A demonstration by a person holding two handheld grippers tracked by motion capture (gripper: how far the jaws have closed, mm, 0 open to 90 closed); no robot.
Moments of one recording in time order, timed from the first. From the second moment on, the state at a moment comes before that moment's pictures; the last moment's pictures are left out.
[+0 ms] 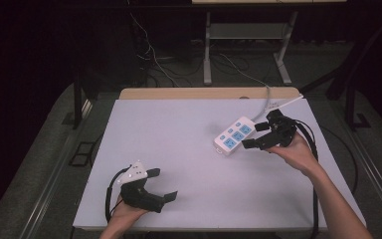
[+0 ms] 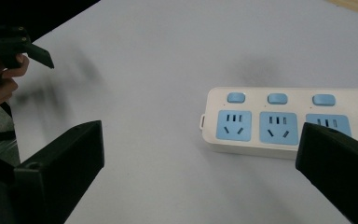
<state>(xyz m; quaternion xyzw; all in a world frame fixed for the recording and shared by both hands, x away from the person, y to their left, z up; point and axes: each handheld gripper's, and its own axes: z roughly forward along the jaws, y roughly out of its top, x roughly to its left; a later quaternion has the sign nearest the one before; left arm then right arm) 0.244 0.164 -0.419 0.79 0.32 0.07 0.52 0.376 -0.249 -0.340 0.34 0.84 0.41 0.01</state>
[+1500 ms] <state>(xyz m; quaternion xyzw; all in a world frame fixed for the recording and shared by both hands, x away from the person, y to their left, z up) 0.245 0.167 -0.419 0.79 0.32 0.07 0.53 0.461 -0.248 -0.328 0.39 0.84 0.39 0.00</state>
